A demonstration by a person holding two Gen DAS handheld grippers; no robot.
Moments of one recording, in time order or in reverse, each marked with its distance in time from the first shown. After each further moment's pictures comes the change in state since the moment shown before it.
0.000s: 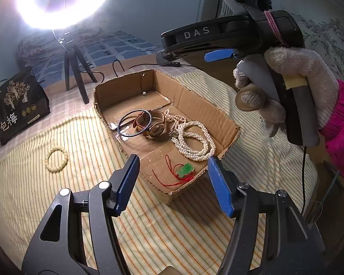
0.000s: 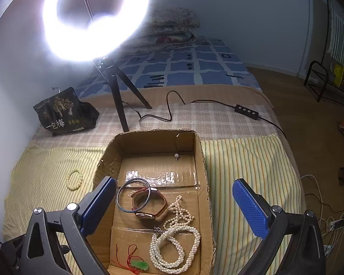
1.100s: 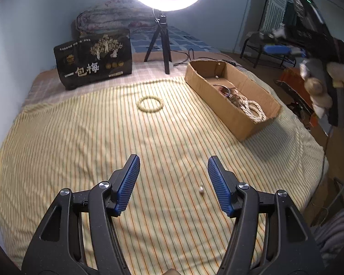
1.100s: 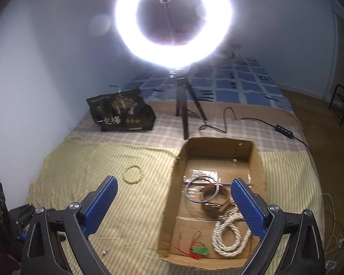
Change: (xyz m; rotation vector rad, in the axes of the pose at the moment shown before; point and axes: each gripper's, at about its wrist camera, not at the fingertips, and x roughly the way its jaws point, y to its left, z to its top) left arm -0.121 0.113 -0.107 -0.187 -0.004 0.152; right arm -0.061 0.096 -0.025 -0.133 -0.088 0.172
